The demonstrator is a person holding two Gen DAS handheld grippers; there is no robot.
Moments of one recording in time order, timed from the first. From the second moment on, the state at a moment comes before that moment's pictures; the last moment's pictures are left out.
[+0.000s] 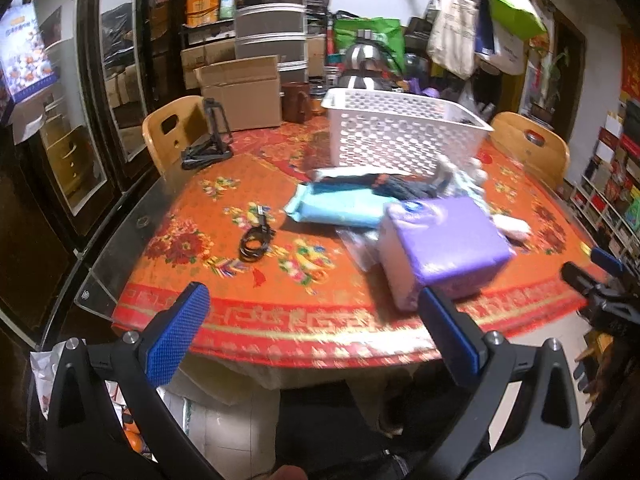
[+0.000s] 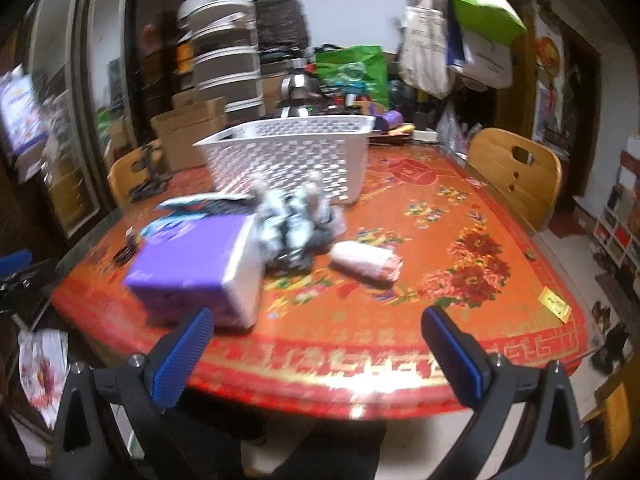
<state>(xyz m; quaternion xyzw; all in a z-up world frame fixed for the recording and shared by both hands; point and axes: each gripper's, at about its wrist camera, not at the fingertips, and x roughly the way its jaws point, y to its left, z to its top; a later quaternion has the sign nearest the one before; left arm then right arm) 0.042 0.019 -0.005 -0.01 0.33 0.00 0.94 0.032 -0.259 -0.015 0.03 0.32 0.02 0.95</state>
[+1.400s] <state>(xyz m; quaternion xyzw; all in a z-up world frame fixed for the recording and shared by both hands) 0.219 0.089 -0.120 -0.02 0.43 0.01 0.90 0.185 -0.297 -0.078 0.01 0.43 0.02 0.90</state>
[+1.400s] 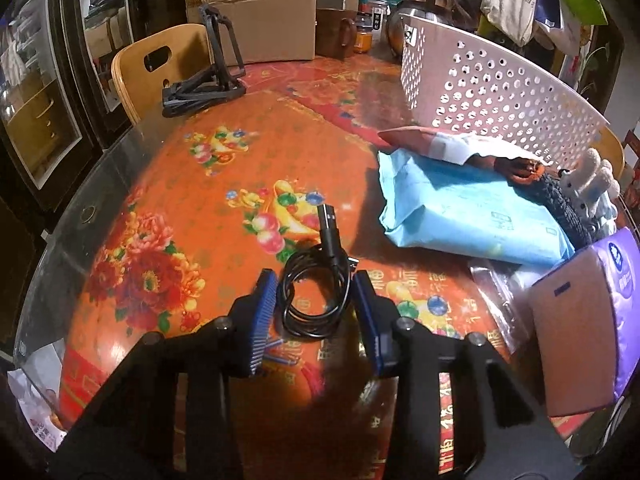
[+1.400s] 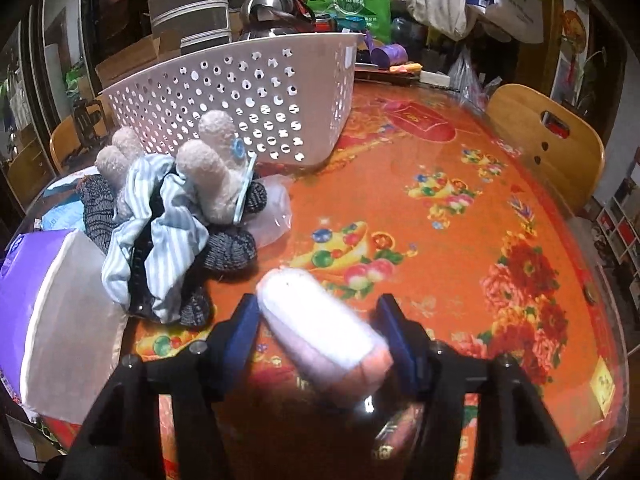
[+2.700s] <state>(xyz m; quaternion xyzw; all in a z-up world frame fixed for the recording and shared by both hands) 0.205 0.070 -0.001 -0.01 0.32 0.01 0.95 0.187 -0.323 0.023 0.03 0.30 0.08 0.95</state>
